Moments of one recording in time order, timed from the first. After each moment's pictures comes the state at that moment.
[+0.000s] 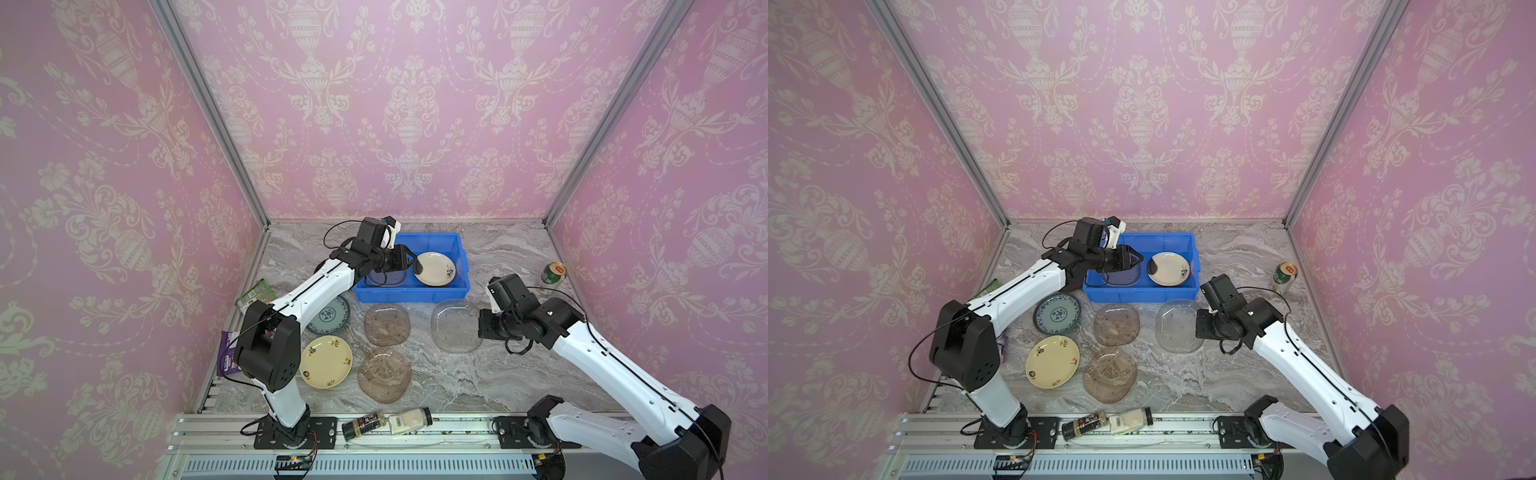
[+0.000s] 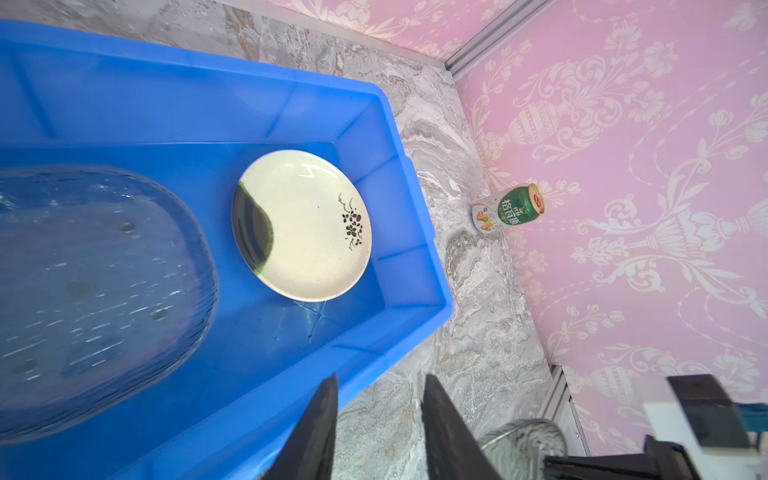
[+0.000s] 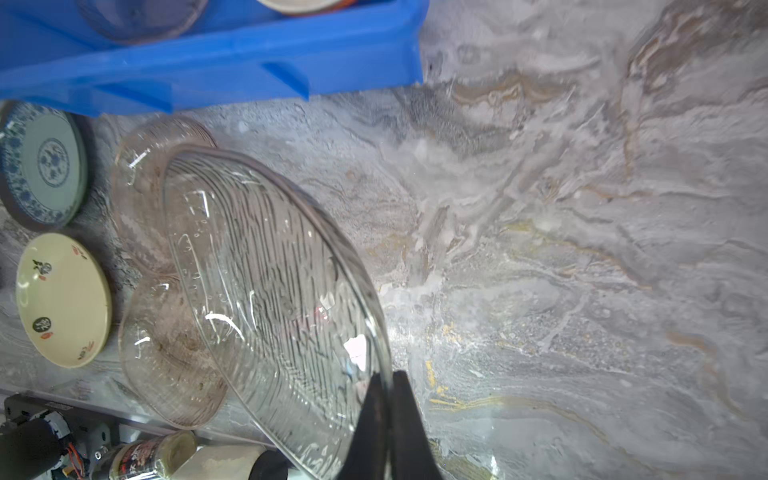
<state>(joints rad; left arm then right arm) -0.46 1.73 1.41 -0.33 0.44 -0.57 0.50 1.08 1.03 -1.01 0.05 0.55</state>
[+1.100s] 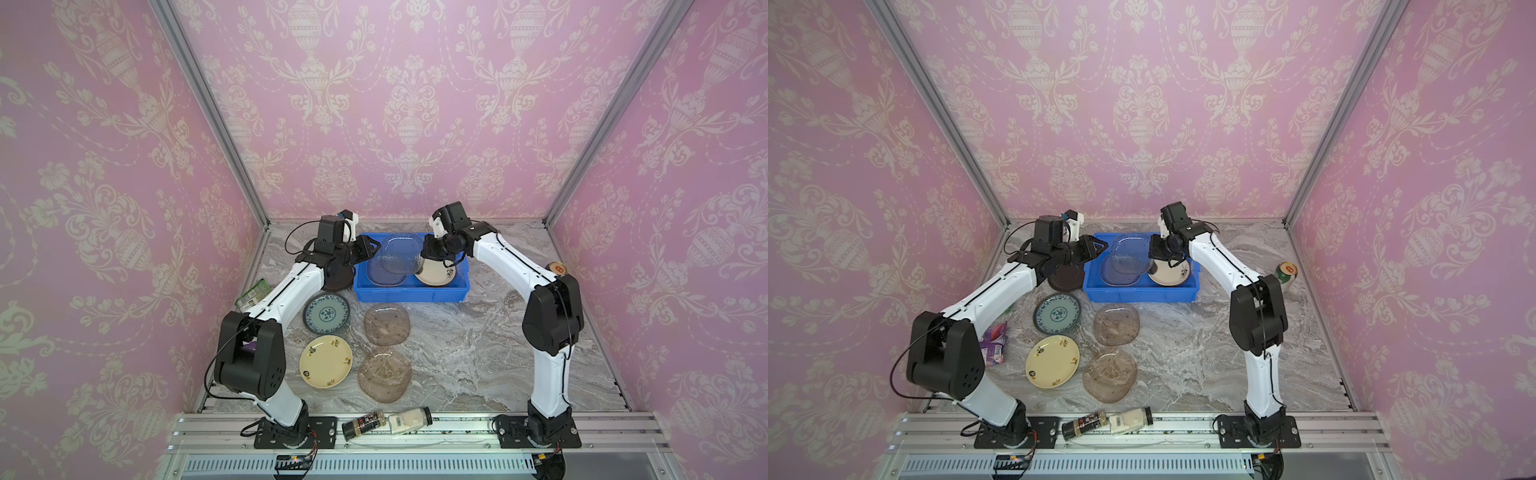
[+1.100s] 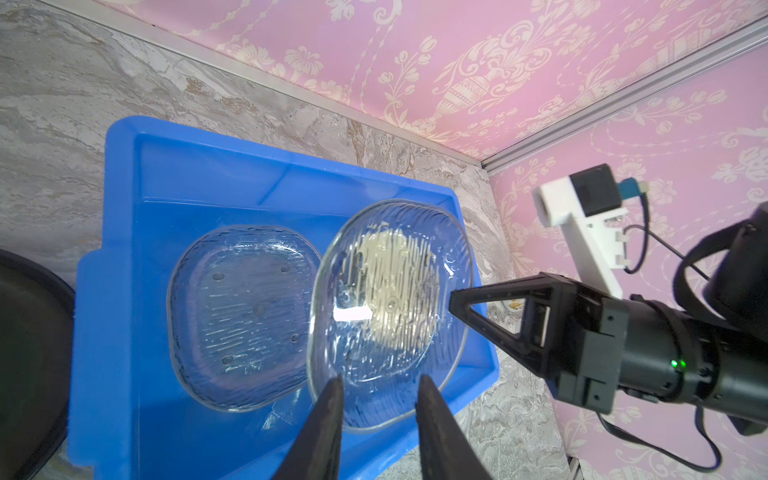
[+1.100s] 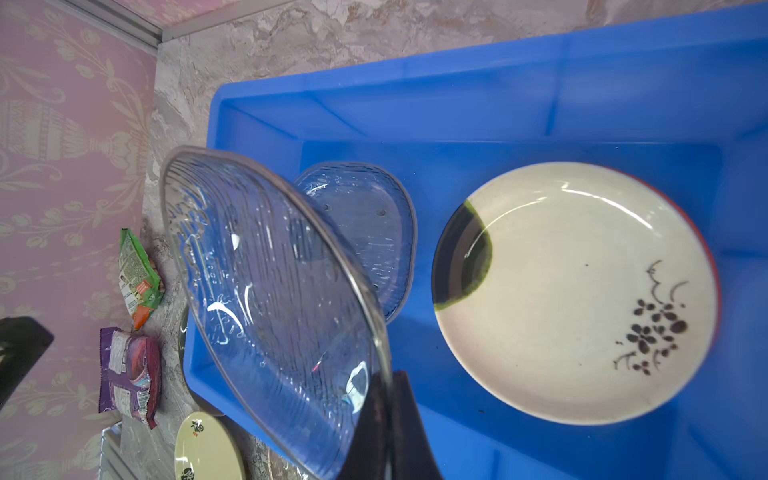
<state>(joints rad) -0.24 1.62 1.26 -0.20 0.46 -0.60 0.41 2.07 1.85 -0.72 -0.28 0.47</state>
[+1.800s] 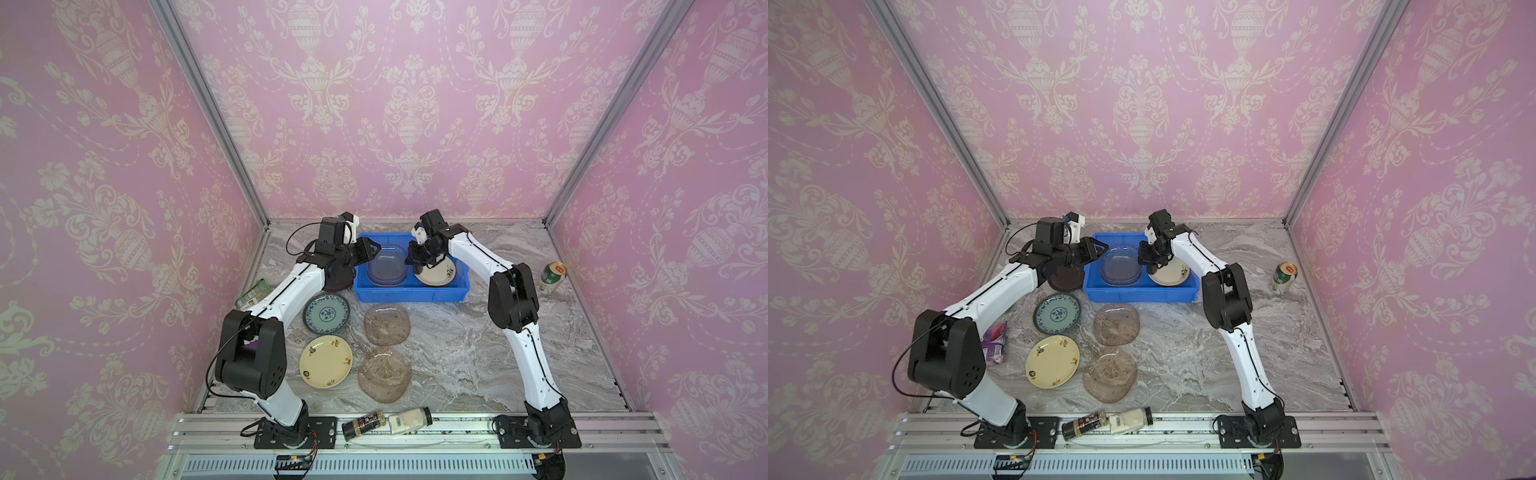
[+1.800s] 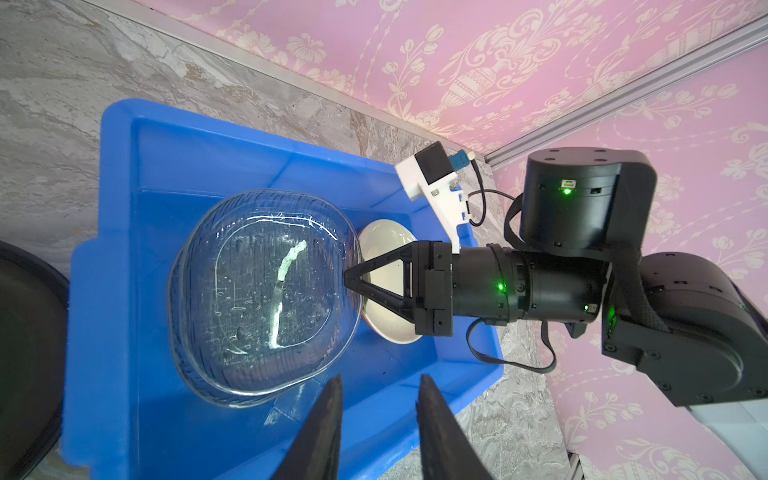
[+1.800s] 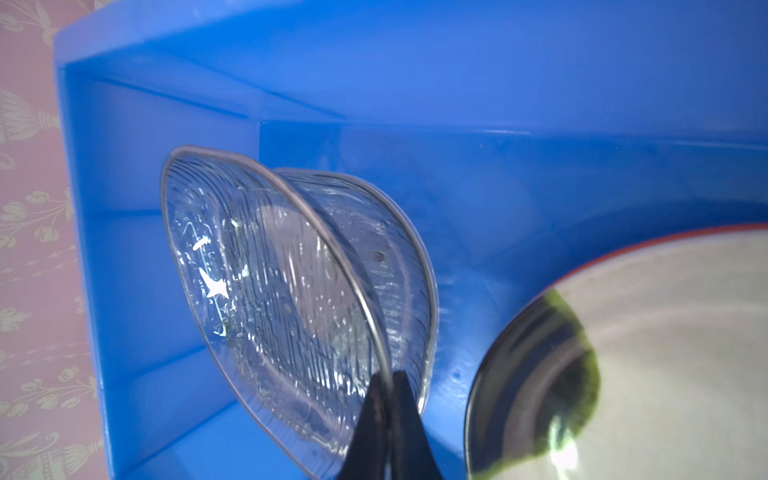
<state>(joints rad) -0.24 1.64 1.25 -0.20 0.46 -0.60 0.41 2.42 2.16 -0.78 -0.40 0.48</state>
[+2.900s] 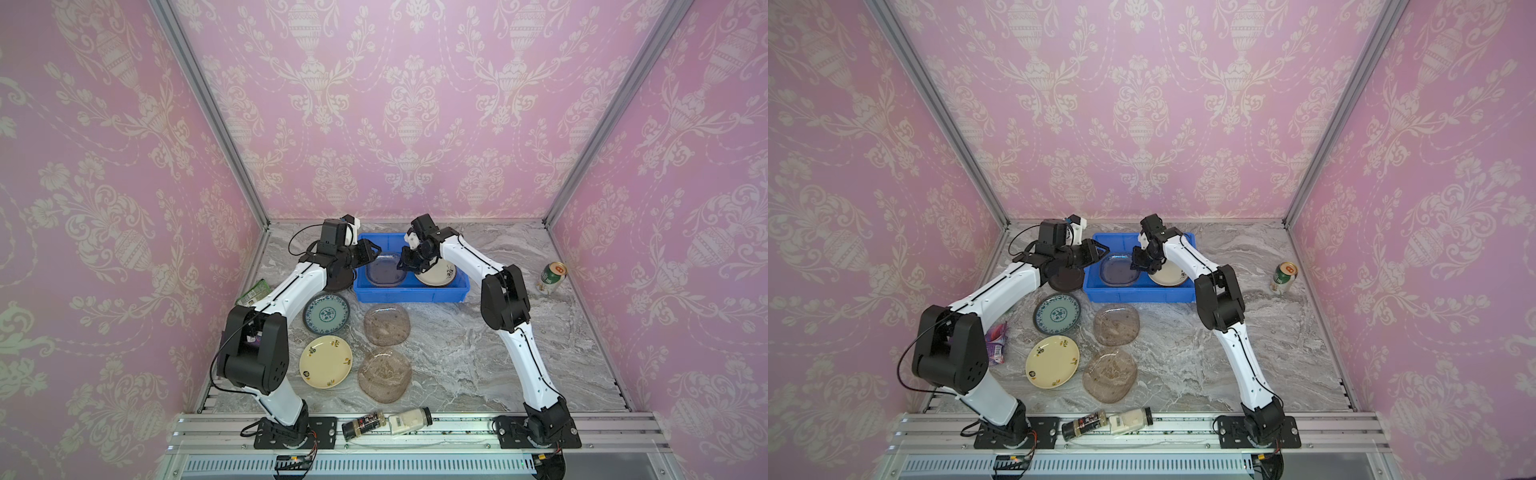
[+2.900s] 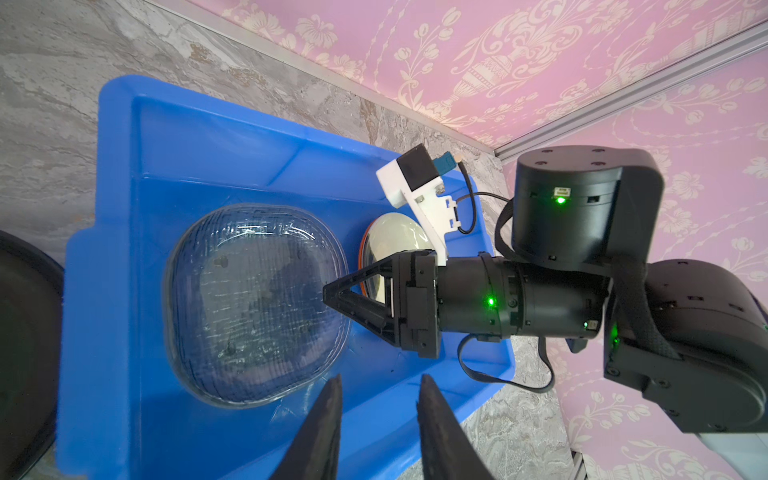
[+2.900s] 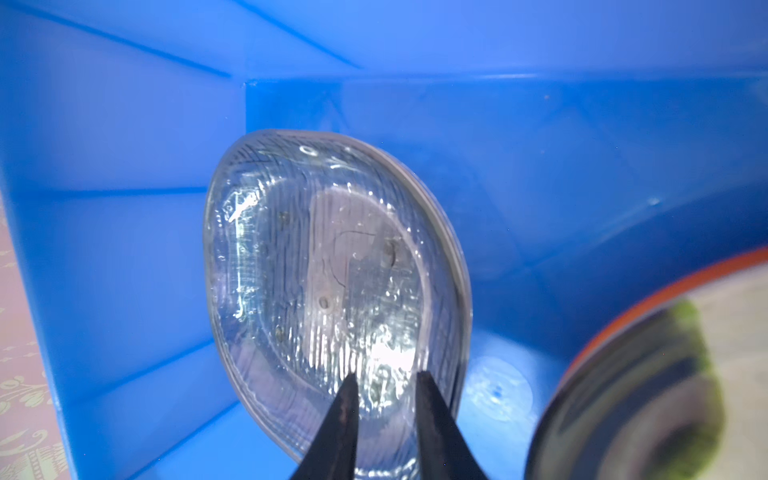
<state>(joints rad) -0.24 1.67 1.25 -0.20 0.46 -0.60 0.45 2.49 2.22 -0.82 -0.39 0.50</state>
